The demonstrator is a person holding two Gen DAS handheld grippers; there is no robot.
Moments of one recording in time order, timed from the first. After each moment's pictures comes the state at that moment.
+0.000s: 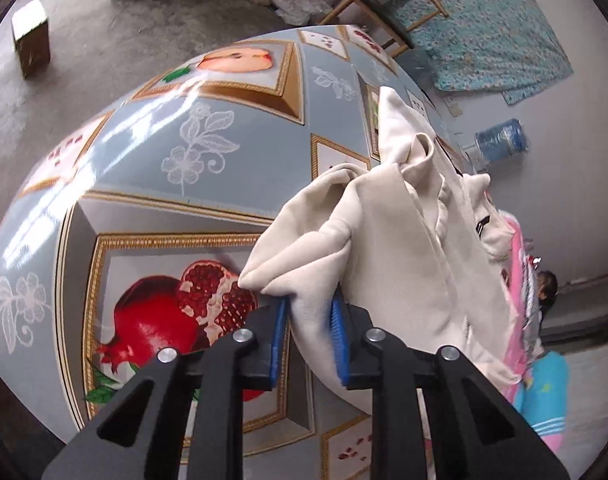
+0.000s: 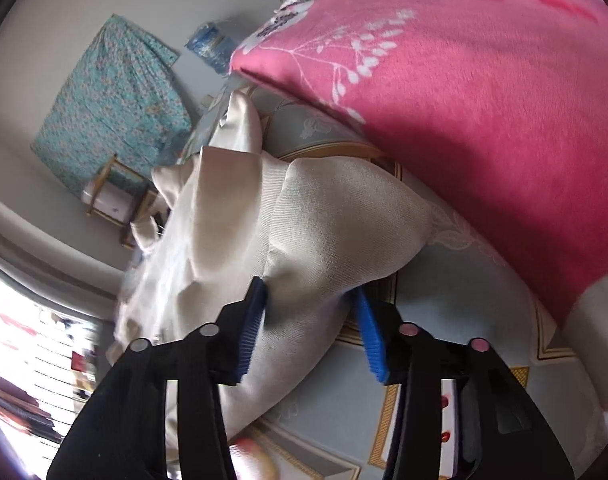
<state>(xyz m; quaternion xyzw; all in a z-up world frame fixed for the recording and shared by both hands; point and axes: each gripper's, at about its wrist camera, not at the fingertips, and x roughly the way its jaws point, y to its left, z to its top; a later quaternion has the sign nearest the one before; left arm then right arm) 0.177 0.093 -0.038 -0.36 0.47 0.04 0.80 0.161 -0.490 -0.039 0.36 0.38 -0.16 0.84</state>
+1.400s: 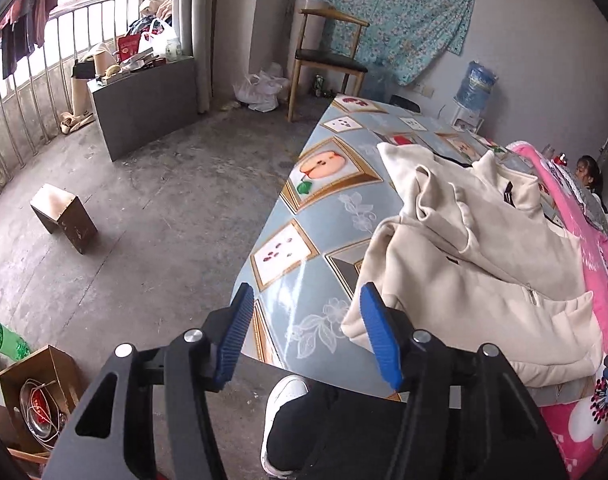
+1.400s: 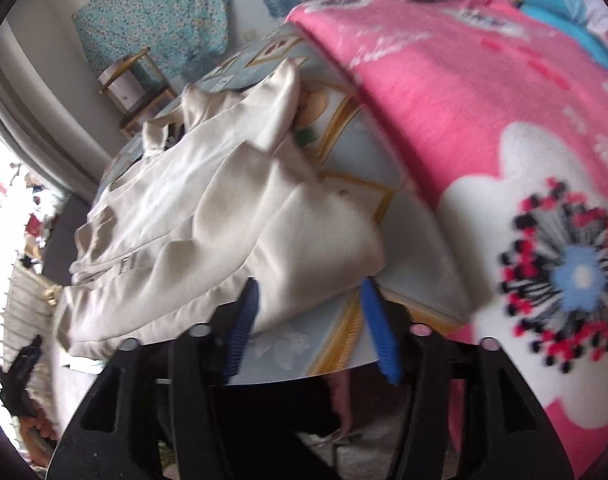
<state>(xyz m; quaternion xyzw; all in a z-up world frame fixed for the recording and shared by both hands) 0.056 0.187 0.023 -0.10 0.40 0.05 0.91 0.029 -0.457 0.006 0.20 0.45 -0.11 0.86</state>
